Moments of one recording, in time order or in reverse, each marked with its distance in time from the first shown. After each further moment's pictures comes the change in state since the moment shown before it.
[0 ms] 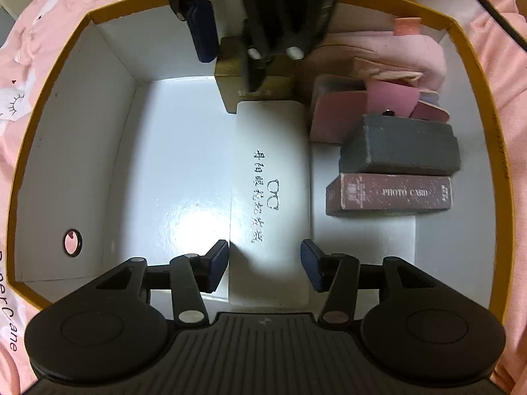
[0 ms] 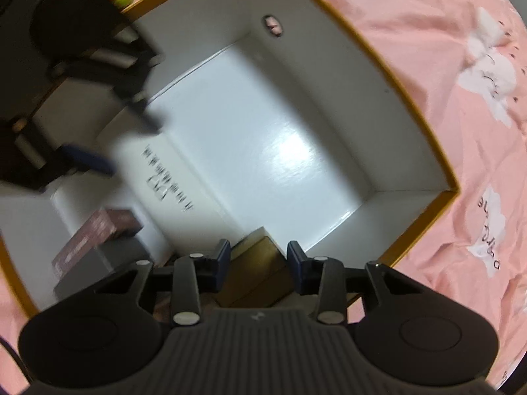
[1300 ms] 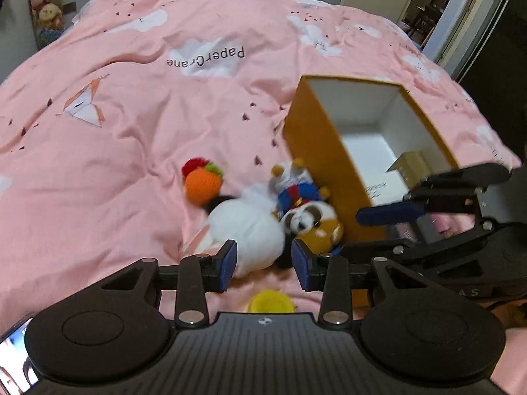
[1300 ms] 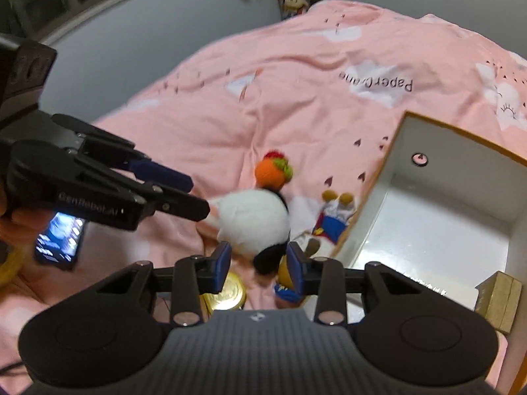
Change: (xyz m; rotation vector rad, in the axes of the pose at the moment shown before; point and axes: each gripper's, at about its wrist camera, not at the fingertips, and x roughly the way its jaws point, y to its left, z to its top) left arm -0.149 -0.048 -0.186 -1.206 -0.339 0.251; right arm -0.062 0.177 0.006 0.373 -0.624 0.138
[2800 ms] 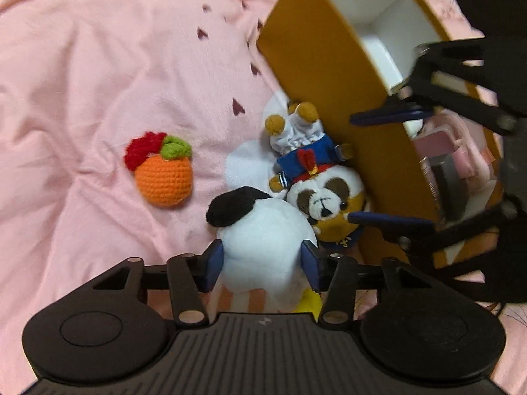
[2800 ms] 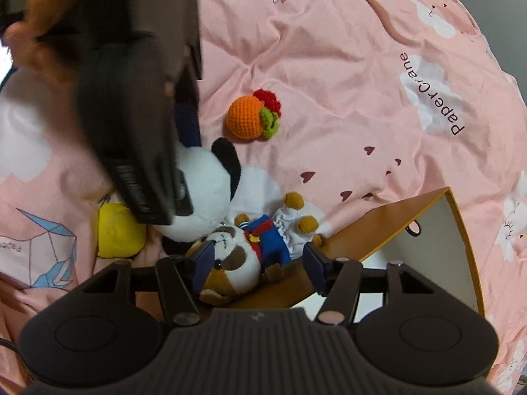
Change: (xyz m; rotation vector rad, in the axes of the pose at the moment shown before) left arm 0.099 0.027 0.062 0.150 0.465 -0.207; right arm 0.078 -0.003 0.064 -0.523 0.413 -0.116
